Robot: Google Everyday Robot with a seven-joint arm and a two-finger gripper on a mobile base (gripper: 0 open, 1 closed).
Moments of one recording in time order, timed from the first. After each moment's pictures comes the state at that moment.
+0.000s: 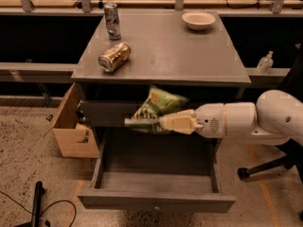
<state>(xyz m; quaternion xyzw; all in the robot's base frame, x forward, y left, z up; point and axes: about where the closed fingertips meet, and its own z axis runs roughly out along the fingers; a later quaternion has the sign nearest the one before) 0.507 -0.051 0.813 -0.32 0.73 0.48 0.37</state>
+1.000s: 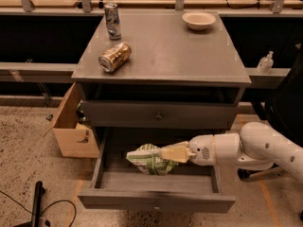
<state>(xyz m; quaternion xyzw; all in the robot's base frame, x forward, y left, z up) 0.482 -0.046 0.693 -0.27 0.77 0.51 0.28</state>
